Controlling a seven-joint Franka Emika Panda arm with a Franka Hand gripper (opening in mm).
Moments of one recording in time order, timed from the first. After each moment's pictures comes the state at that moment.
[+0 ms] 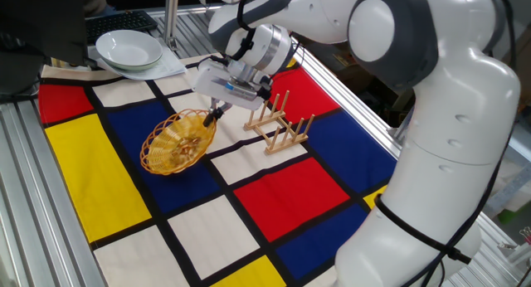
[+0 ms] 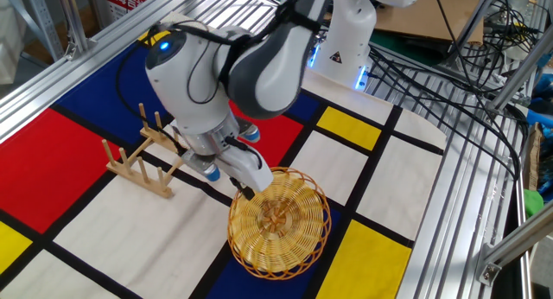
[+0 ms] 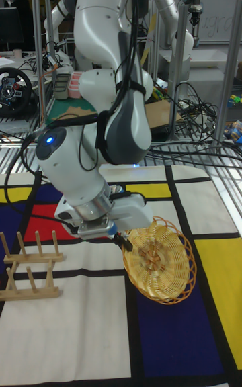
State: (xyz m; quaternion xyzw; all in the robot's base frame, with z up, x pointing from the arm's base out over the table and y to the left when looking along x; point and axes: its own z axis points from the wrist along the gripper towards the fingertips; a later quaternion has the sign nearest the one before) arm 0.545 0.008 0.153 -0.10 -0.97 -0.21 0.06
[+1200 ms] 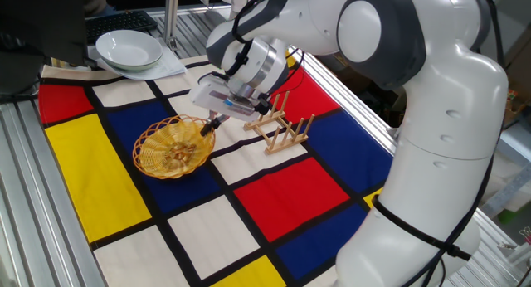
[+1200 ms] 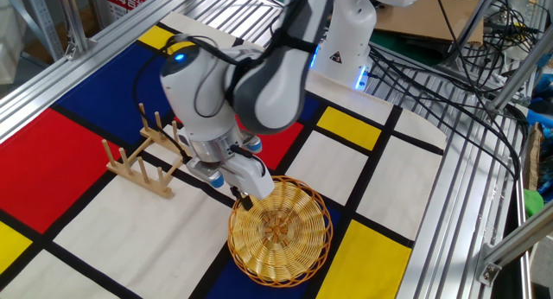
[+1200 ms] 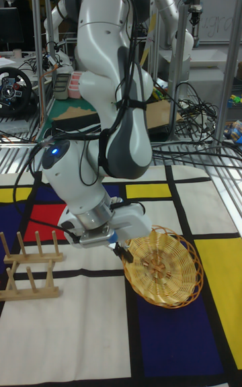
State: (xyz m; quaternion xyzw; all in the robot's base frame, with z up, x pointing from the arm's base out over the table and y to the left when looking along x) arm 0.544 0.010 0.118 -0.09 -0.97 -0.21 0.01
